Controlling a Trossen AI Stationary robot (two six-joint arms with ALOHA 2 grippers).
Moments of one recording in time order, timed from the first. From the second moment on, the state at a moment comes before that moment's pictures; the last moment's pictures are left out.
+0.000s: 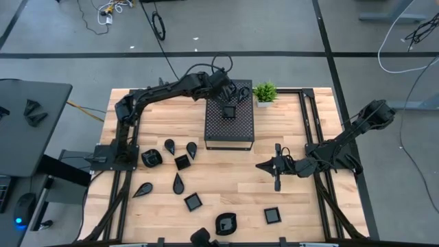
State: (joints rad) left arm 0.42 2.01 1.84 -0.81 -0.43 -0.14; right arm 0.59 1.14 0.27 0.57 0.66 0.19
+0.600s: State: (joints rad) left arm 0.39 1.91 1.85 -0.95 -0.44 -0.04; right arm 0.59 1.14 0.27 0.56 0.66 0.20
